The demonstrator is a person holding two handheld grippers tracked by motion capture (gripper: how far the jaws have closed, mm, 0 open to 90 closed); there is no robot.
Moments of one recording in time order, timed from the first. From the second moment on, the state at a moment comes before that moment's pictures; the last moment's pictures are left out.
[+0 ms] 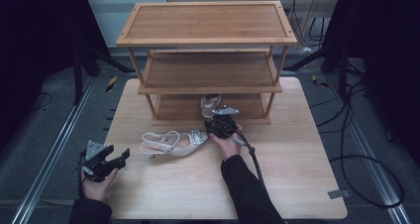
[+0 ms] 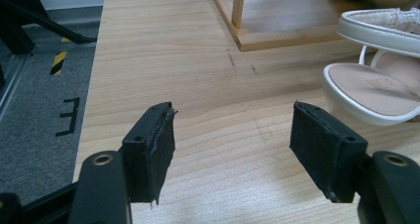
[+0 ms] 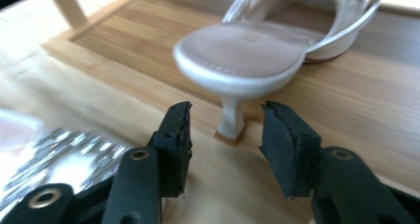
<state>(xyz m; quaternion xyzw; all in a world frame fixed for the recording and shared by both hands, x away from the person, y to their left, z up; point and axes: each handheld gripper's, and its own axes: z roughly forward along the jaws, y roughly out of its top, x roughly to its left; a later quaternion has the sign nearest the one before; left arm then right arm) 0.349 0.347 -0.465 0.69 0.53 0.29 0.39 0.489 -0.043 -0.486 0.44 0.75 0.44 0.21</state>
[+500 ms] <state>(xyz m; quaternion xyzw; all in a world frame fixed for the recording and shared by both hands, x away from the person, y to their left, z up) 0.352 0.320 -0.479 0.76 0.45 0.24 0.41 0.435 -0.094 -0.449 0.40 0.78 0.43 0.22</state>
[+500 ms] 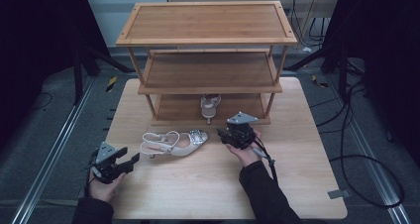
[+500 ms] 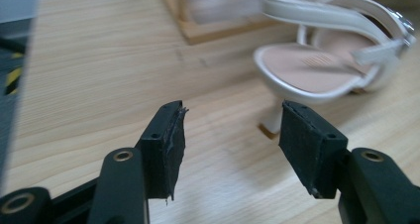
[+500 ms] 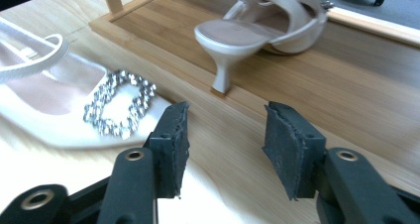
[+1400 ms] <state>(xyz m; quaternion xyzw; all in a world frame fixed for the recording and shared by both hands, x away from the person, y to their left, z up) 0.376 0.293 -0.492 0.80 0.42 0.20 0.39 0.380 -0.178 -0.469 0.41 0.78 0.42 0.23</state>
